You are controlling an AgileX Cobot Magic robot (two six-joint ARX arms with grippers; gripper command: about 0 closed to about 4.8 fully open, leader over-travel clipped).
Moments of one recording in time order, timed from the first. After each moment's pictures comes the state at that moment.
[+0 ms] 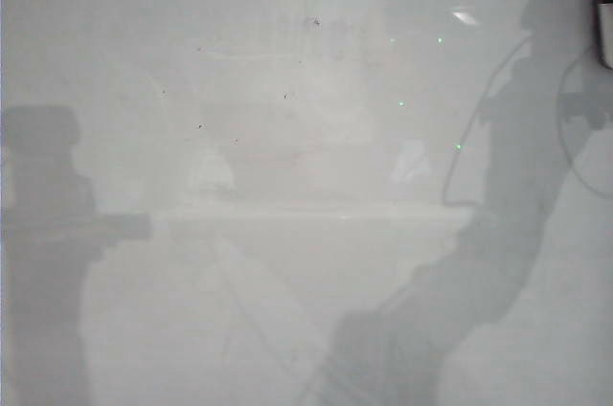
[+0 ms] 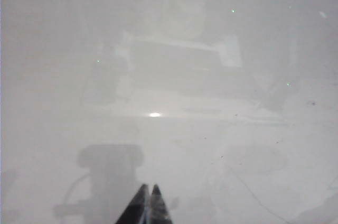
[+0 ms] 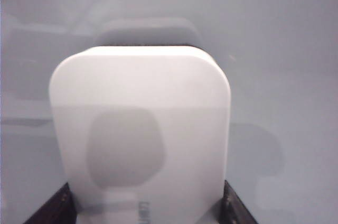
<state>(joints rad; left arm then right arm) 0.03 0.10 0.56 -0.42 0.23 -0.15 -0.05 1.01 0.57 0.48 0.04 -0.10</state>
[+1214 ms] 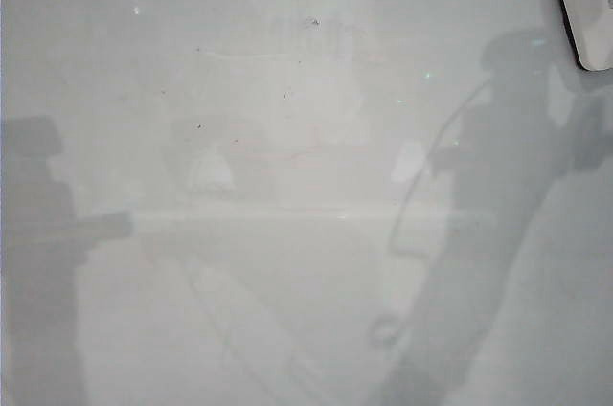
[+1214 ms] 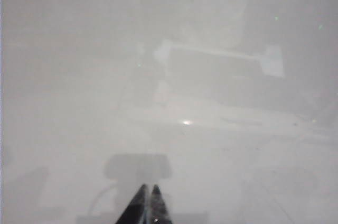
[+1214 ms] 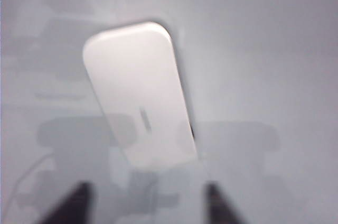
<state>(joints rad) 0.03 0.10 0.40 -0.22 0.07 -0.15 -0.04 0.57 0.57 -0.04 -0.01 -0.07</state>
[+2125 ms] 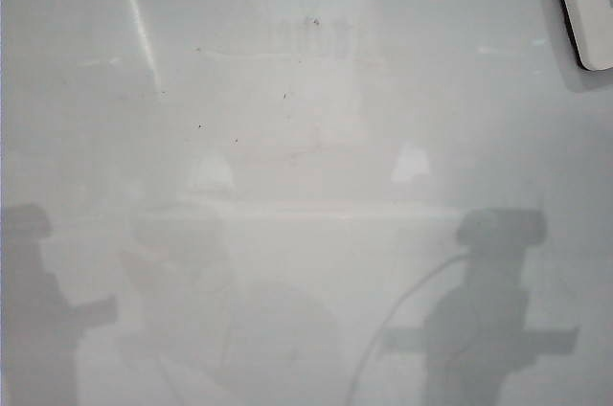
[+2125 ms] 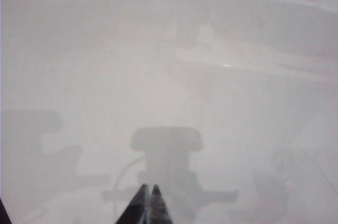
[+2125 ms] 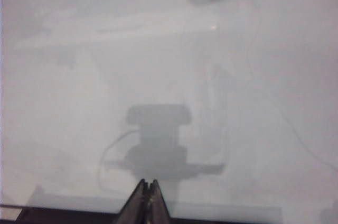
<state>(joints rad) 0.03 0.10 0.04 -0.01 -0.03 -0.13 -0.04 0.10 0.16 -0.23 -0.20 0.14</state>
